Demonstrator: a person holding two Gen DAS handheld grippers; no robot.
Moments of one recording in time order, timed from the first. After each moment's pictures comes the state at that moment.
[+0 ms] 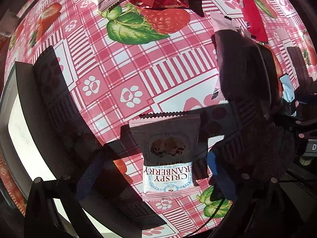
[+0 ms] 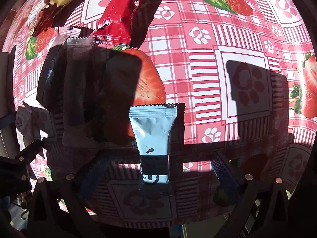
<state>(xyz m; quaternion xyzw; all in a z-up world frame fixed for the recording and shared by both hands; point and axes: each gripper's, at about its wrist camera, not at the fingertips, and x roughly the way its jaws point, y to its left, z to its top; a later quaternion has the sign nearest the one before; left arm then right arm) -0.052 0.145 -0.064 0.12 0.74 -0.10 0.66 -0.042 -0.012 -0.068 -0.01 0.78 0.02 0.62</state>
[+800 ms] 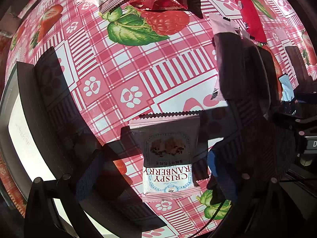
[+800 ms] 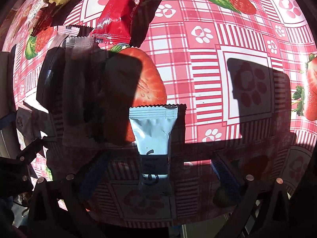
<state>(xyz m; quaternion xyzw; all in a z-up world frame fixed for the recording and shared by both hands) -0.069 0.150 -0.057 0.12 0.73 -0.10 0.67 -0.049 -0.036 -0.063 -0.01 0.79 0.02 0.61</state>
